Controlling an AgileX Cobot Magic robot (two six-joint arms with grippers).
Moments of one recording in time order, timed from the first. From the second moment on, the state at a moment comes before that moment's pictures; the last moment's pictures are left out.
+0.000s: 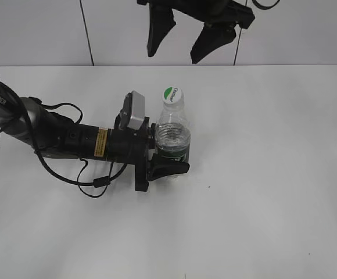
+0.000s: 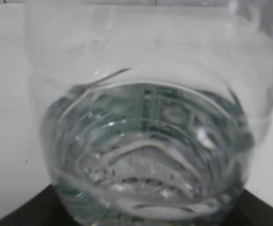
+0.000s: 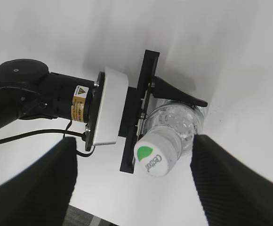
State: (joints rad) left arm -0.33 2.42 -1.25 1.40 -1.15 -0.51; right arm 0.59 1.98 -1.95 0.25 1.22 0.23
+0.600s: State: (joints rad) left arm -0.33 2.42 -1.25 1.40 -1.14 -0.51; right arm 0.59 1.97 -1.82 0.25 1.22 0.37
